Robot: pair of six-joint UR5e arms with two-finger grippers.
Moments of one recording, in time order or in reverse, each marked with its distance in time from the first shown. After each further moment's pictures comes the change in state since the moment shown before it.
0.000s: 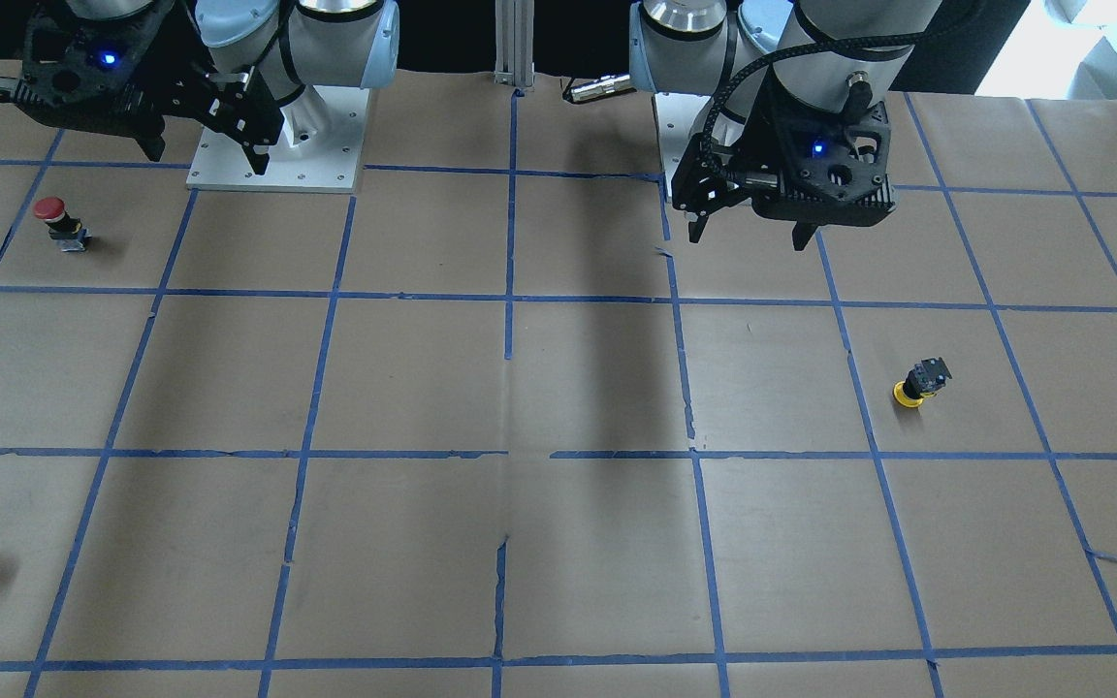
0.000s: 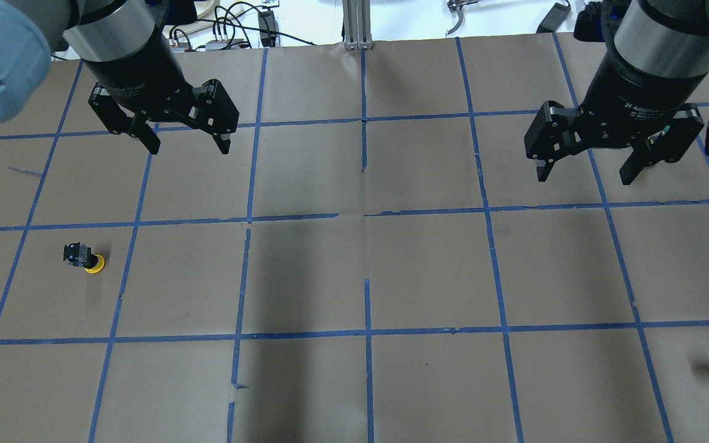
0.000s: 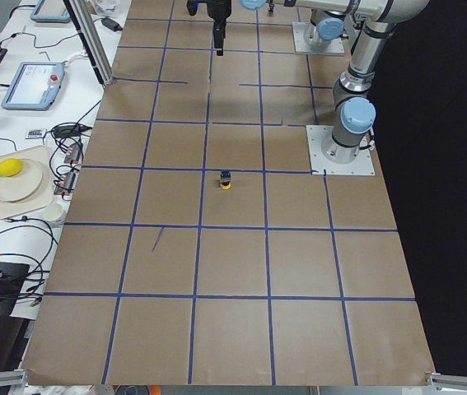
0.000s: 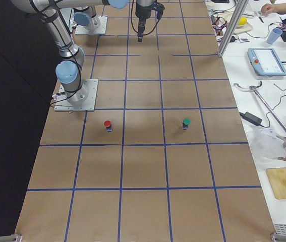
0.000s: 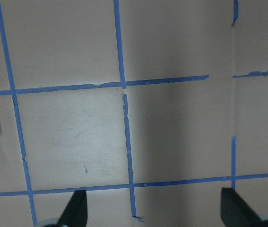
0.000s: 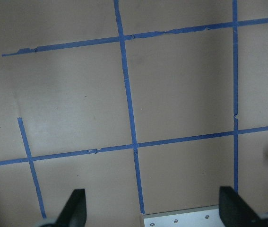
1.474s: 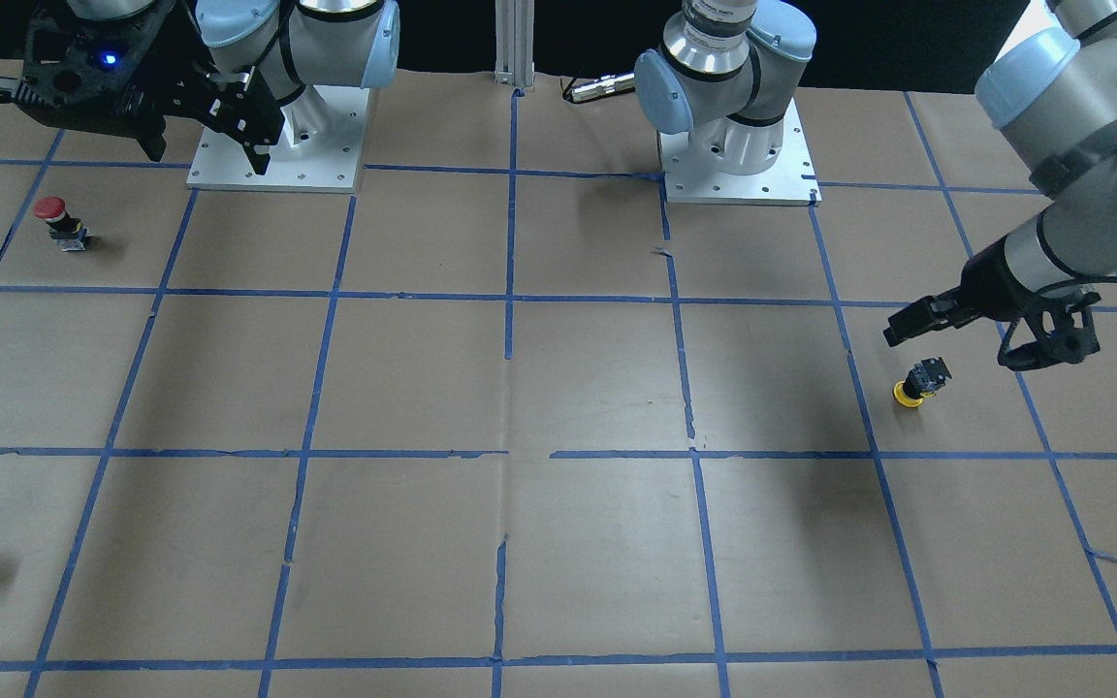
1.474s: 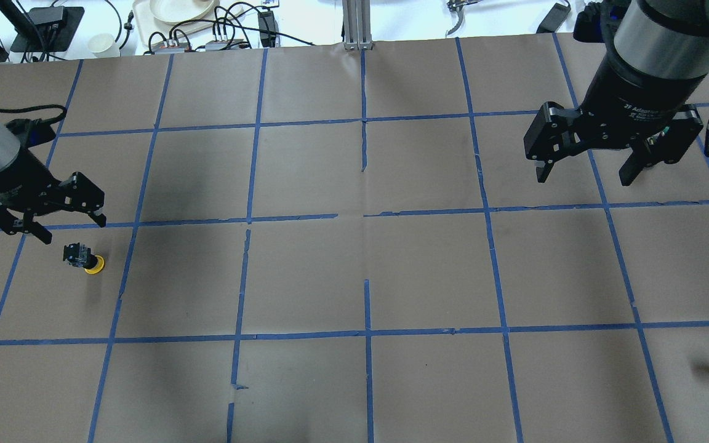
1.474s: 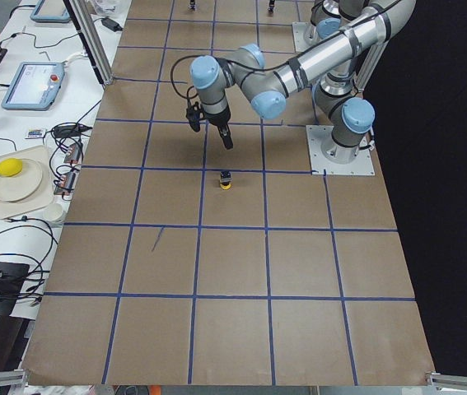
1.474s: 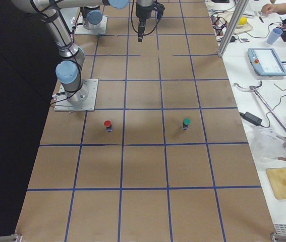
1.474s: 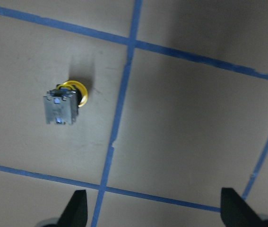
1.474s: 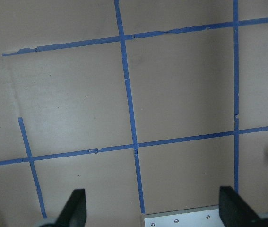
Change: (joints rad) left arm 0.587 -0.111 -0.392 0.372 0.033 0.223; right arm -0.001 0.003 0.000 0.000 0.001 -0.001
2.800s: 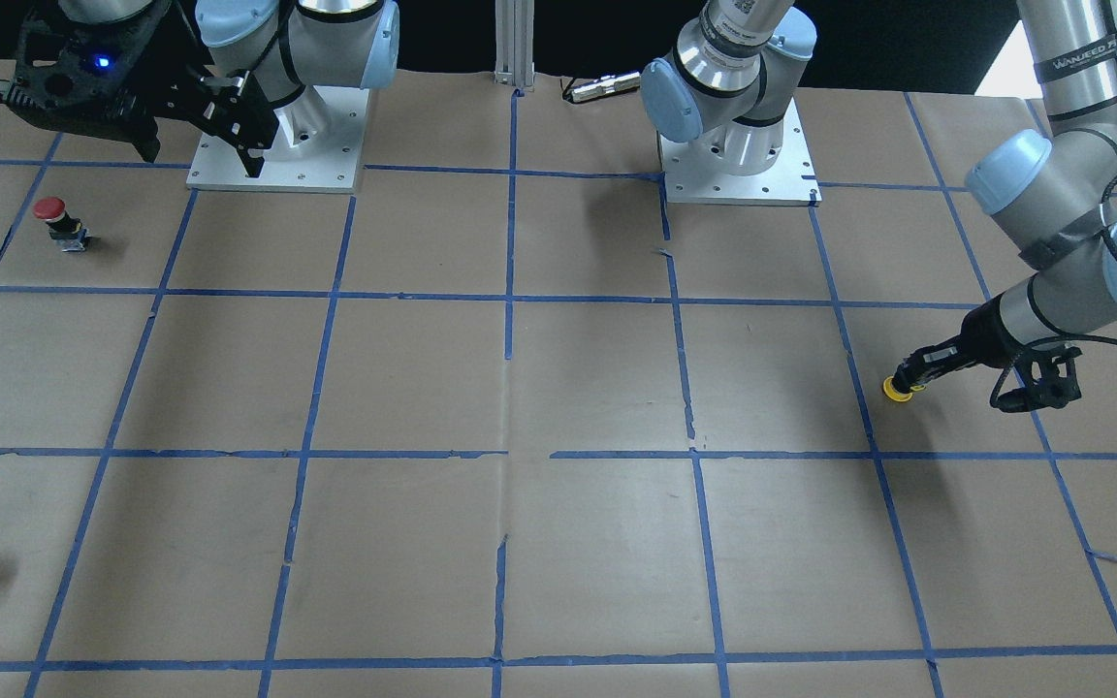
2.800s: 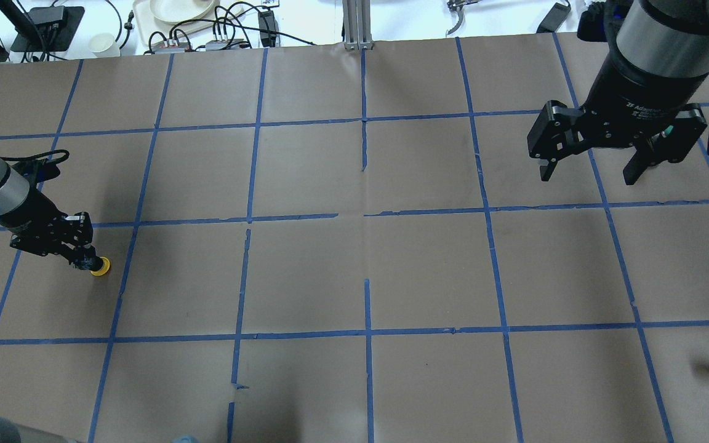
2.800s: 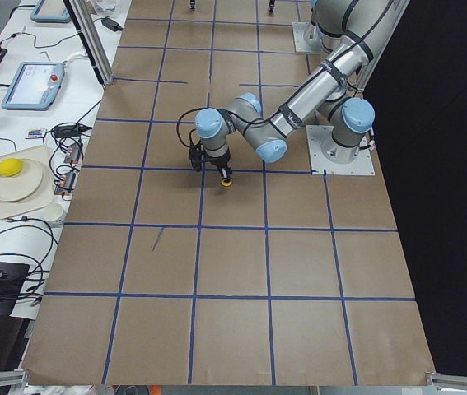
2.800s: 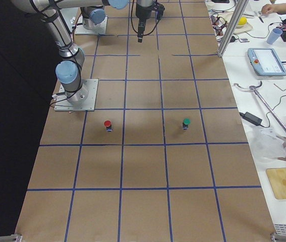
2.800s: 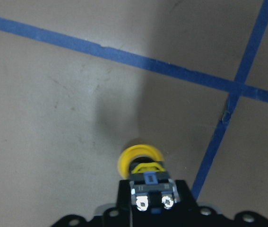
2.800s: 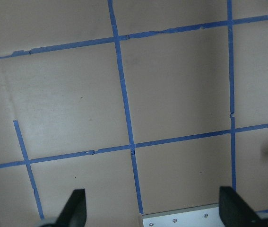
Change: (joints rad) left arm 0.068 -0.119 -0.066 0.158 -0.001 0.150; right arm -0.007 0.003 0.000 0.002 -0.011 0.015
